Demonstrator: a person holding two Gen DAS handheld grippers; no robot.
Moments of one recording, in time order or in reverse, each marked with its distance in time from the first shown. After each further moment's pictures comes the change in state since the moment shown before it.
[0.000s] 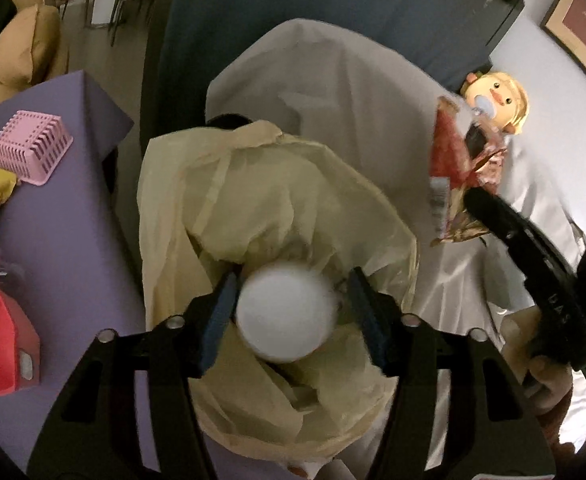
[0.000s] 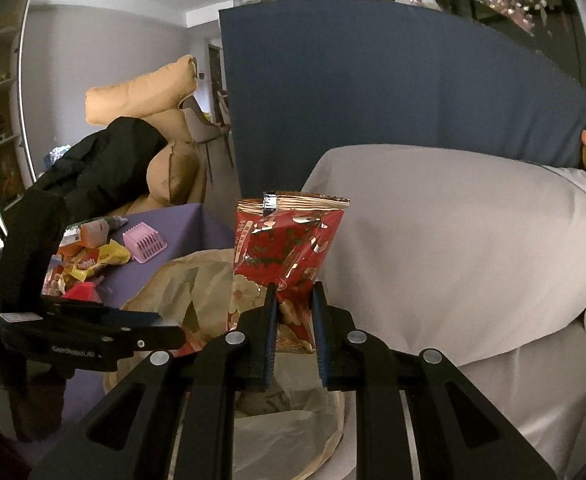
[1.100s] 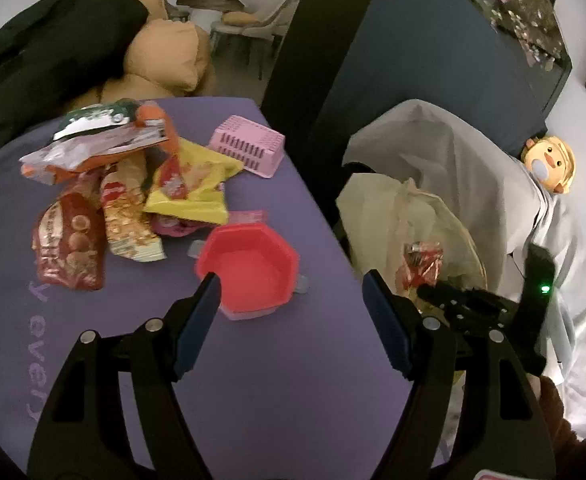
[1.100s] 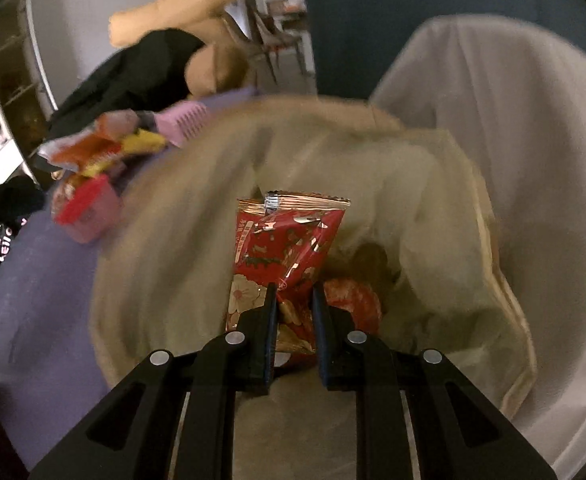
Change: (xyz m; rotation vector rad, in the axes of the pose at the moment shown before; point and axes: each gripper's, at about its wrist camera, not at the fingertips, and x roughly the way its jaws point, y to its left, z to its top) left arm -0.127 0.096 -0.057 -0.151 -0.184 0.258; right arm 0.093 0.067 -0.071 -0.024 0.320 0.149
